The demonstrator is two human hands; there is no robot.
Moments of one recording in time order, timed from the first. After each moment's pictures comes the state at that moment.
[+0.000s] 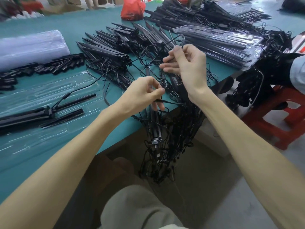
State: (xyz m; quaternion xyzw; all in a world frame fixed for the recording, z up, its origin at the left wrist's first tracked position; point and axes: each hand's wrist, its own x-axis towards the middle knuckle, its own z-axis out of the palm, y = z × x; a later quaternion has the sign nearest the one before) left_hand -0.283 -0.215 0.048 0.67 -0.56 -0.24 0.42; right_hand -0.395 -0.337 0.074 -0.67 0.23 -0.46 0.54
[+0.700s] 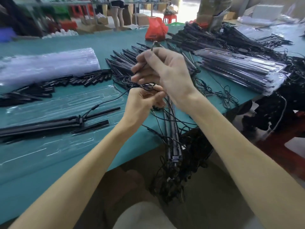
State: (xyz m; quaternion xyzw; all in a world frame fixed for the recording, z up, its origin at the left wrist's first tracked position) left_hand -0.260 -0.188 0.058 0.59 -0.42 -0.16 0.67; right_hand -0.334 -0.264 0.129 -0.68 0.02 -0.32 0.66
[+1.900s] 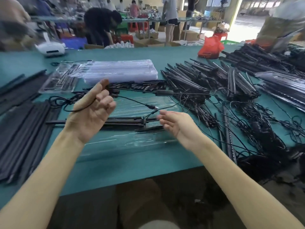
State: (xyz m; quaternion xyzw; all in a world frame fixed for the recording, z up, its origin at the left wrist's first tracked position) left_hand -0.120 0.053 0.076 0.33 -0.25 -0.30 0.86; right_hand -0.250 -0.185 0.039 -0.53 0.16 -0.08 0.83
